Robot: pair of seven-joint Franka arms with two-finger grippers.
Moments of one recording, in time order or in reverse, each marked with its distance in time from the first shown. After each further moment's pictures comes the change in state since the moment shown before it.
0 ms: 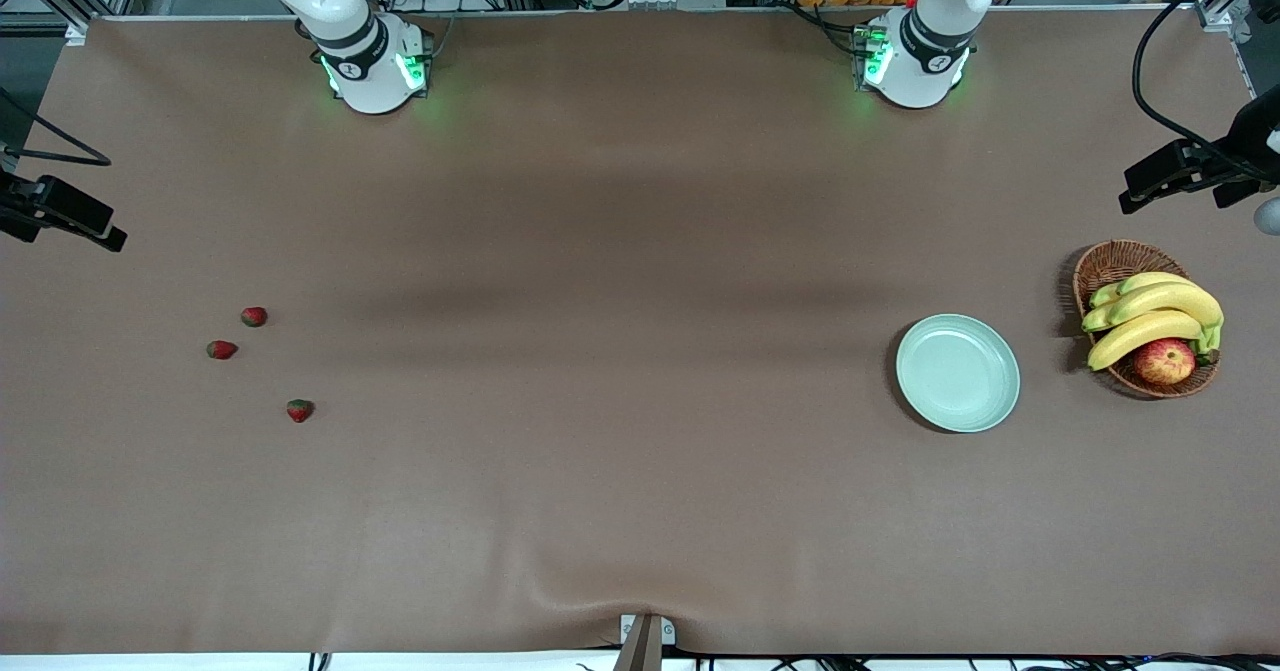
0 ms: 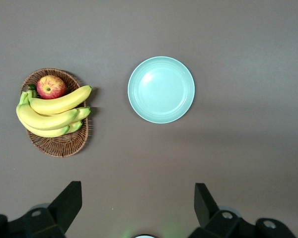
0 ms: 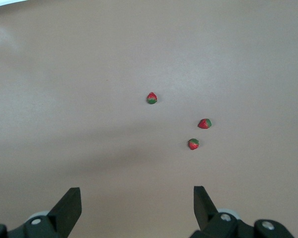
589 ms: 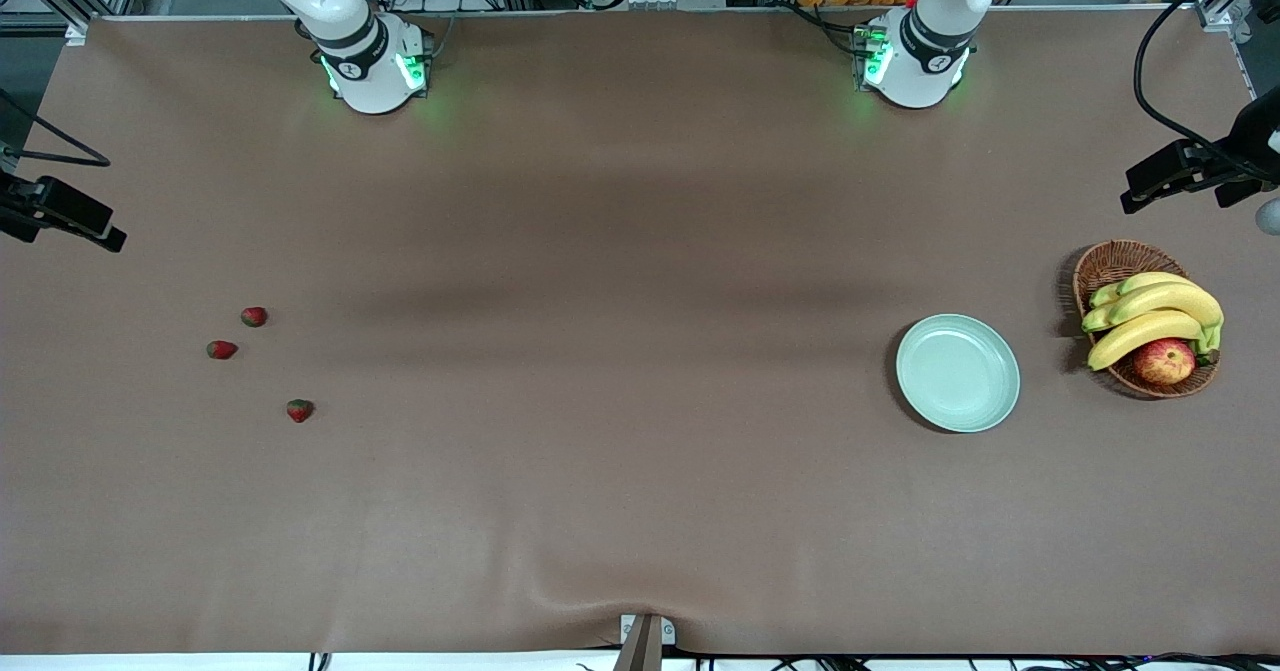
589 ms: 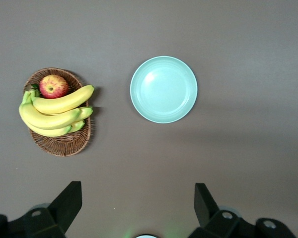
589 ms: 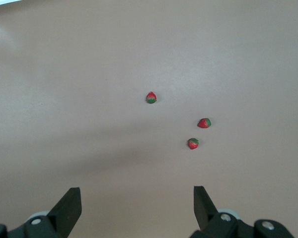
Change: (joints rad) left arm 0.000 0.000 0.001 0.000 0.016 -0.001 0.000; right arm -0.003 0.003 0.000 -0.002 0.000 0.000 0.000
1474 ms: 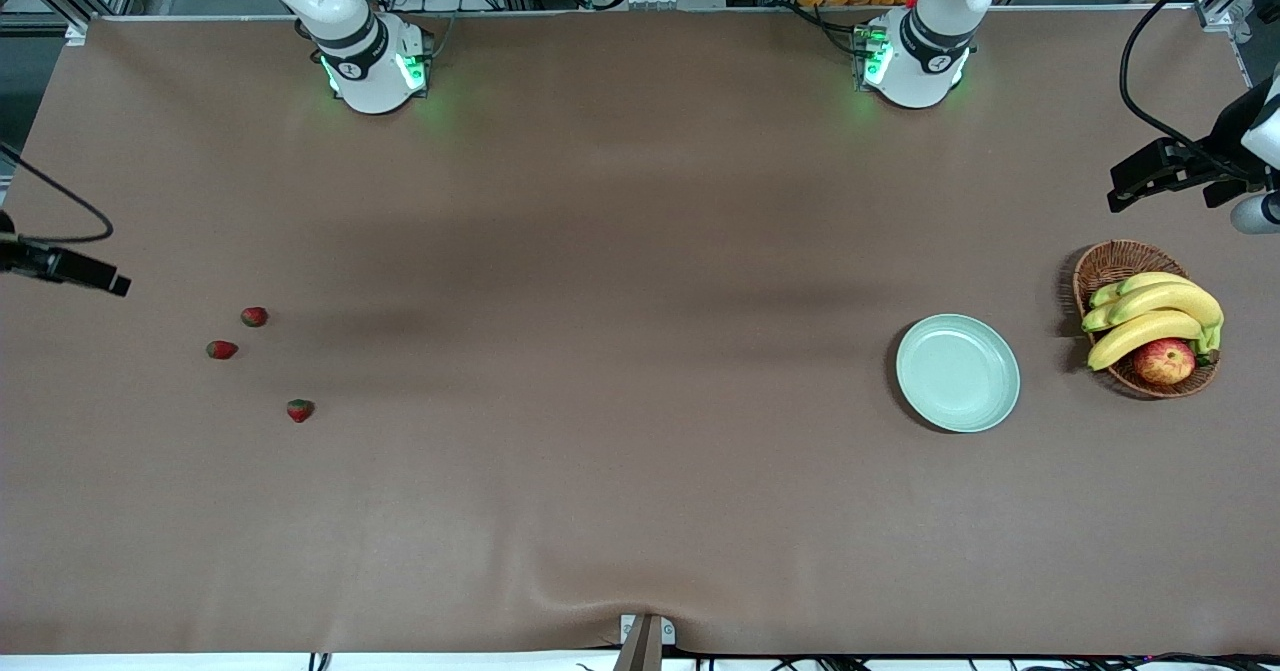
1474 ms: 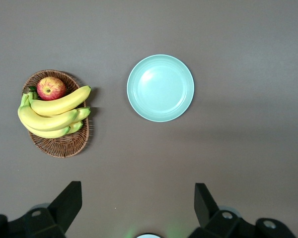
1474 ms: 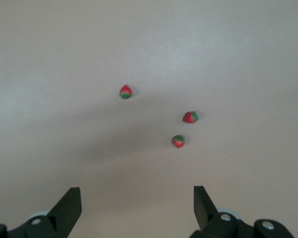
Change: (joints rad) left arm -0.003 0.000 -0.026 -0.002 0.004 -0.005 0.000; right arm -0.122 0.131 -0.003 -0.073 0.000 0.106 -0.068
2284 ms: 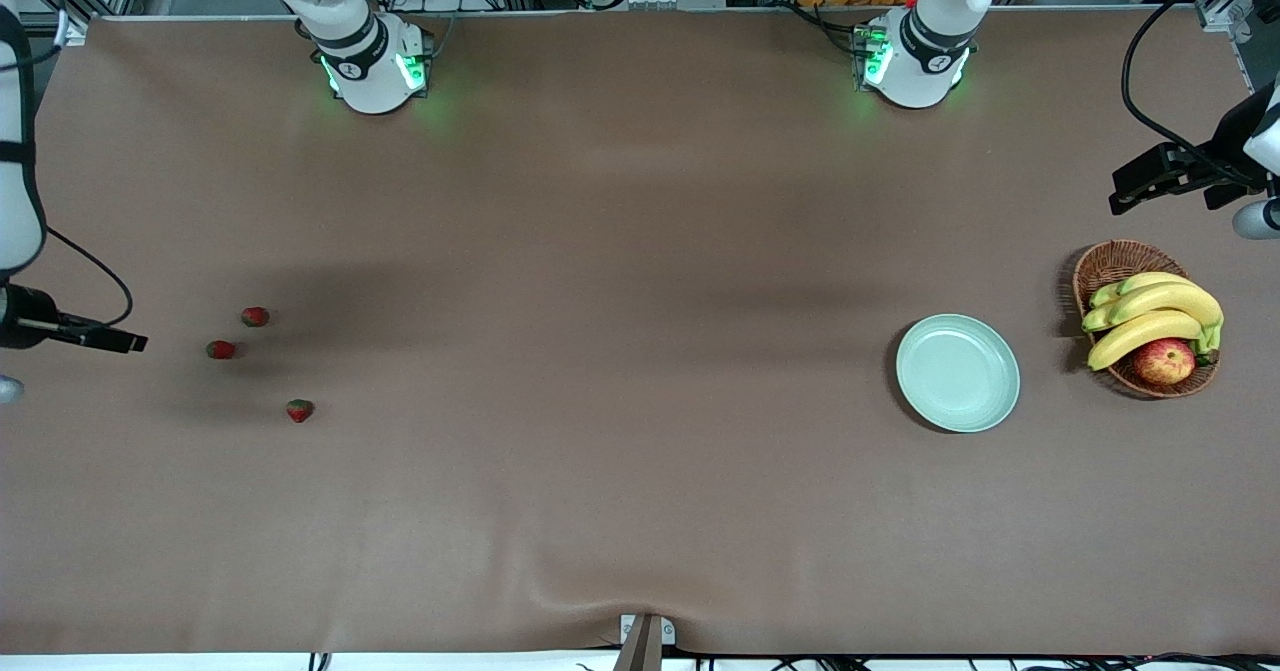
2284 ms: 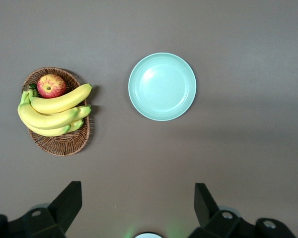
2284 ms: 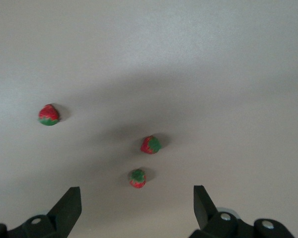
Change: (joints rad) left arm 0.003 0.007 0.005 -0.002 0.000 -0.001 -0.001; right arm -0.158 0.230 -0.002 -0.106 0.000 0.262 -0.084
